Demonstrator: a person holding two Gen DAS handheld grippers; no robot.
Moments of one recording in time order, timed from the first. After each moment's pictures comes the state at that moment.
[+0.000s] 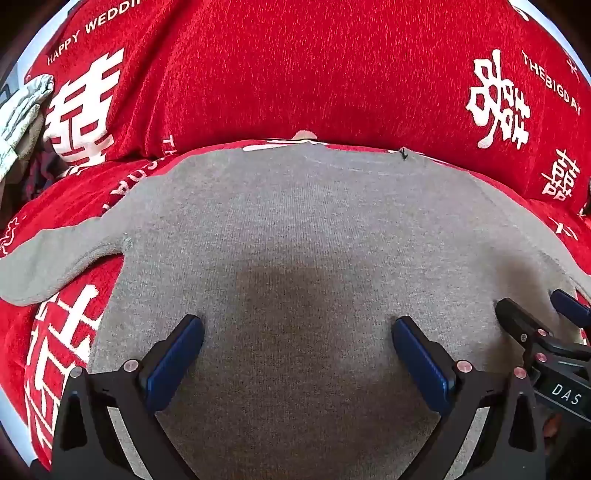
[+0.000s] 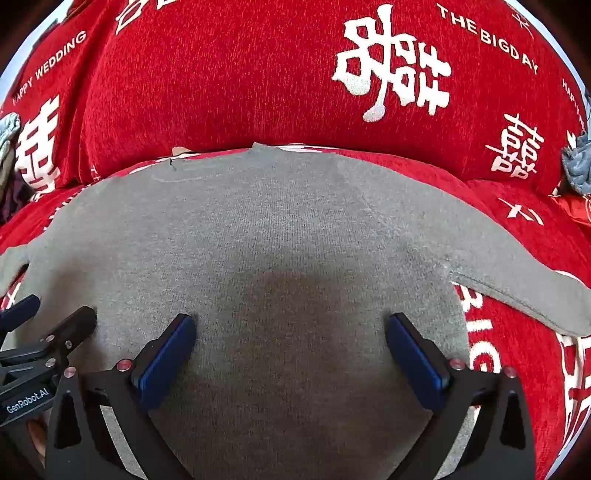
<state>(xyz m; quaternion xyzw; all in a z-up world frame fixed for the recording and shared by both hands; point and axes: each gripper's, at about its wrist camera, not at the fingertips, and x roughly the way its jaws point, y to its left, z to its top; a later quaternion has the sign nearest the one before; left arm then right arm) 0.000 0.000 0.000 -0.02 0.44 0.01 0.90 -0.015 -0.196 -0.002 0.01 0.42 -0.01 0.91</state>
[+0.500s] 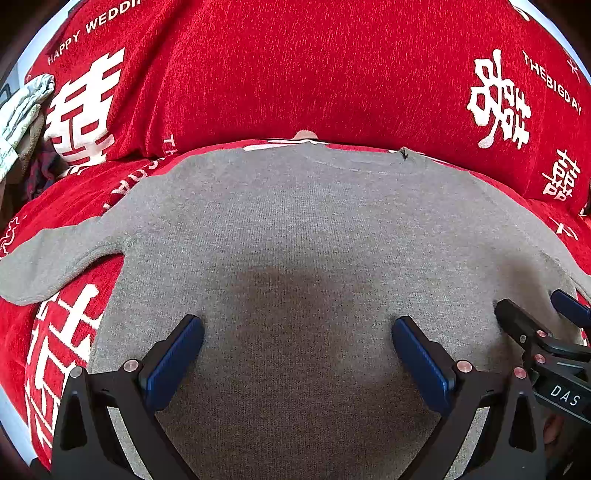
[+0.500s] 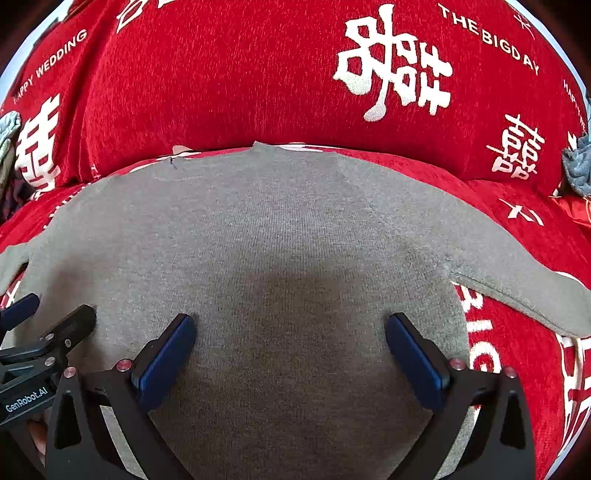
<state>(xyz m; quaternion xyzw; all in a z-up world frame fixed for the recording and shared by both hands) -0.001 -0.002 -0.001 -0.02 0.44 0.01 0.90 -0.014 -0.194 -0.004 0.00 0.42 -0.01 0.91</state>
